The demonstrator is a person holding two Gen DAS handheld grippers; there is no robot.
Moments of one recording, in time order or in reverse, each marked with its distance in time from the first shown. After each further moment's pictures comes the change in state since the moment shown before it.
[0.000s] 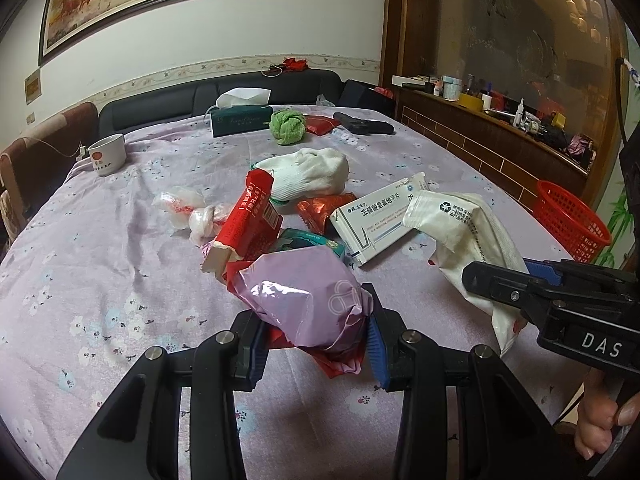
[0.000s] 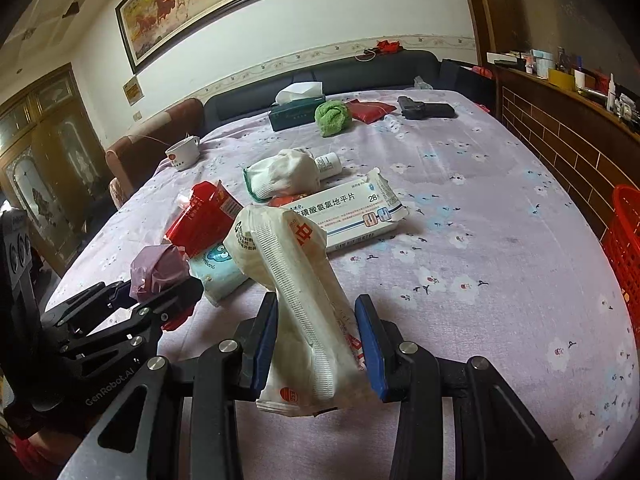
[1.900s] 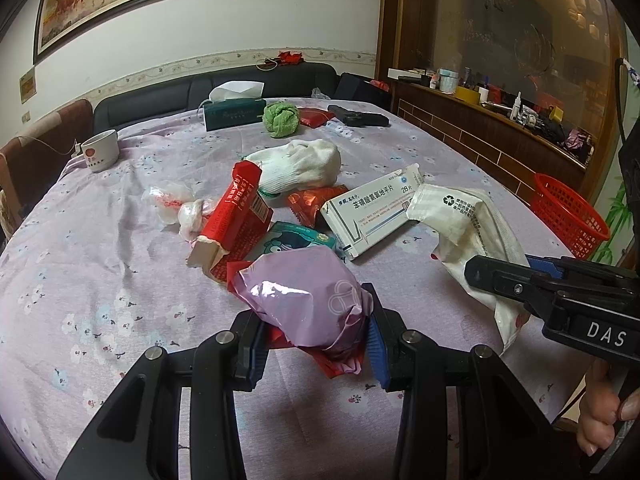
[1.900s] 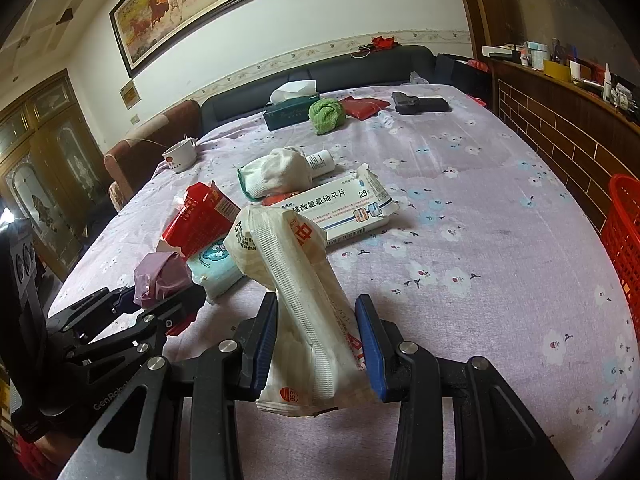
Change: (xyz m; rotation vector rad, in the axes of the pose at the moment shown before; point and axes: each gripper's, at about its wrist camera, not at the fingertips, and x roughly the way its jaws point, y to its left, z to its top) left arm 0.005 -0.006 -0.005 0.008 0.021 -0.012; right arm -0.001 -0.010 -0.002 0.023 0.007 0.005
